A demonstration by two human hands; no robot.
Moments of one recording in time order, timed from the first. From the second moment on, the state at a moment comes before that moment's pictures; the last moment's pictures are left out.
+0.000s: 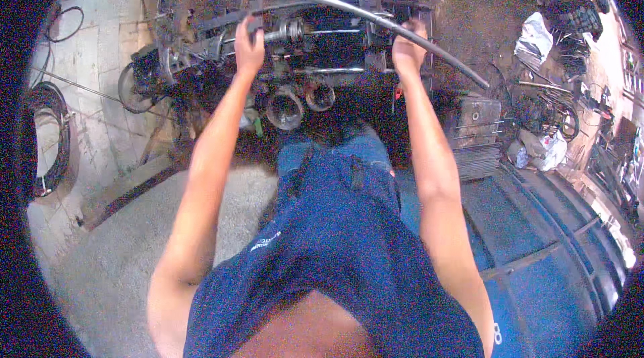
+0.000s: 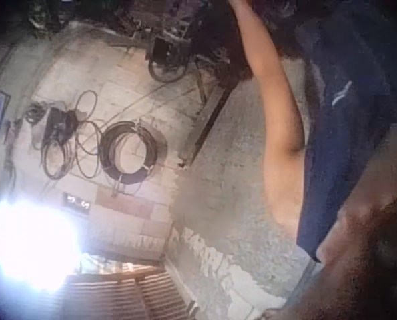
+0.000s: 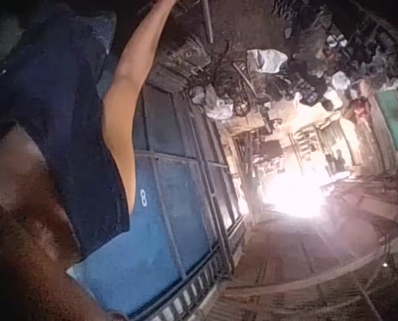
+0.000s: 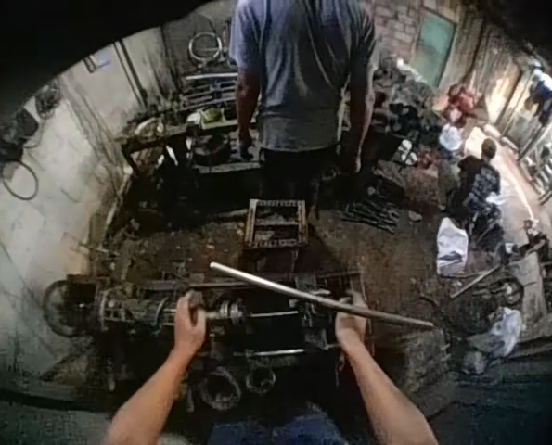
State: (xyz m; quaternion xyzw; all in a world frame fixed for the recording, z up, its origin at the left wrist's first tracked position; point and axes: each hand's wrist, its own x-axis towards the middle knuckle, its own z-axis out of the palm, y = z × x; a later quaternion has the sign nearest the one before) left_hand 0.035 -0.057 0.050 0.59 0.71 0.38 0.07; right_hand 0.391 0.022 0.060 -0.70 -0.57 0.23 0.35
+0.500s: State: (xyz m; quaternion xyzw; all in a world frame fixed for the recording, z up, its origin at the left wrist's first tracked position) left_hand 0.046 -0.309 0.041 0.33 0.89 0.17 0.28; right_hand 0.395 -0.016 0.192 -0.53 -0.75 0.16 0.36
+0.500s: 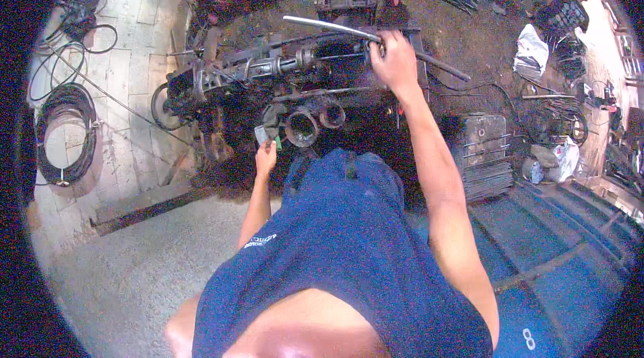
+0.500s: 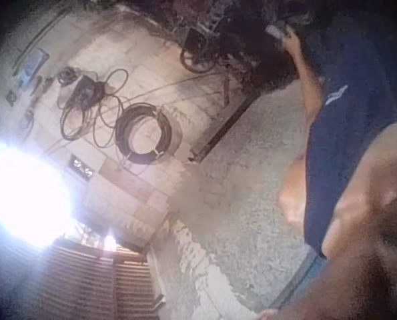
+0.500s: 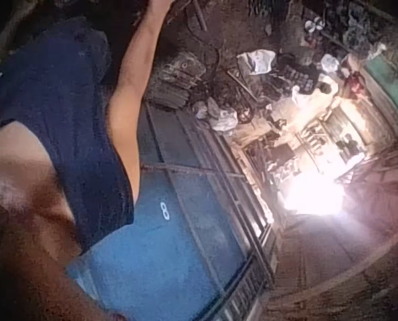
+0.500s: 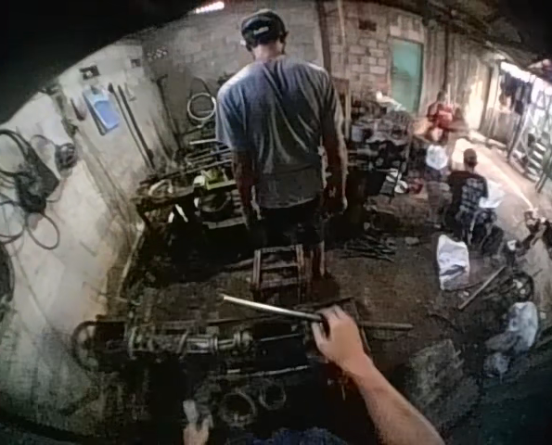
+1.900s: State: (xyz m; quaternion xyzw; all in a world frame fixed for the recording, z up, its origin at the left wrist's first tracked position) left_hand 0.047 -0.317 0.012 0.28 0.83 0.19 0.44; right_hand 0.464 -0.104 -0.062 -0.87 -0.31 0.36 0.14
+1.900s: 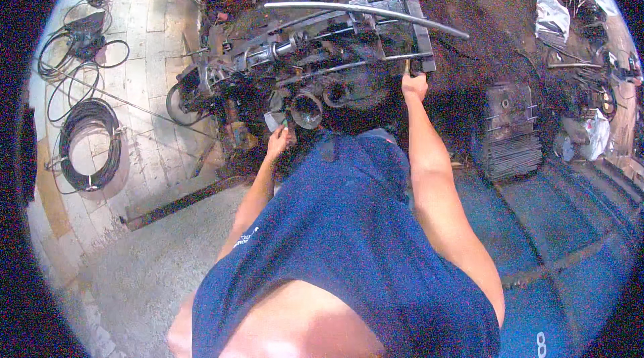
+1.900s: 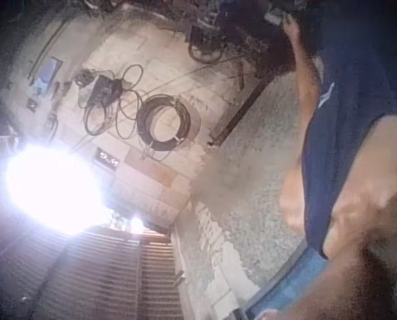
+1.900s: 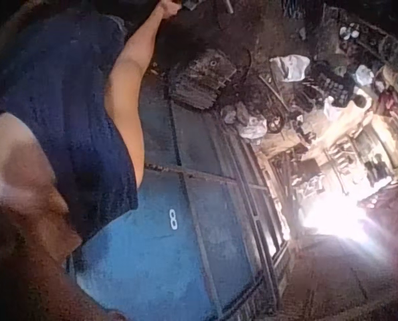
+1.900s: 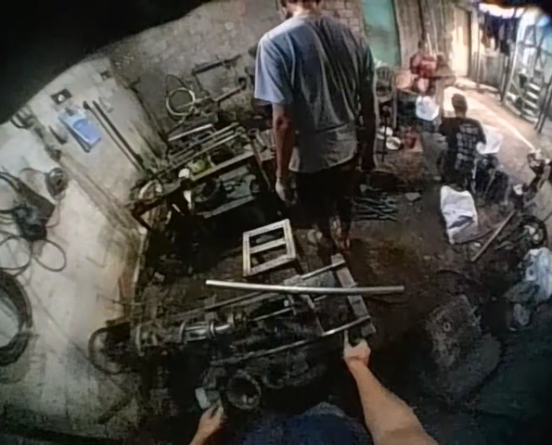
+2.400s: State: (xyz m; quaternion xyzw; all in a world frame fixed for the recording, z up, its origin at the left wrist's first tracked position) left_hand 0.057 -0.307 0.010 0.27 0.83 0.27 0.40; right_hand 0.490 -0.183 0.034 -0.65 -0.24 0.68 0.22
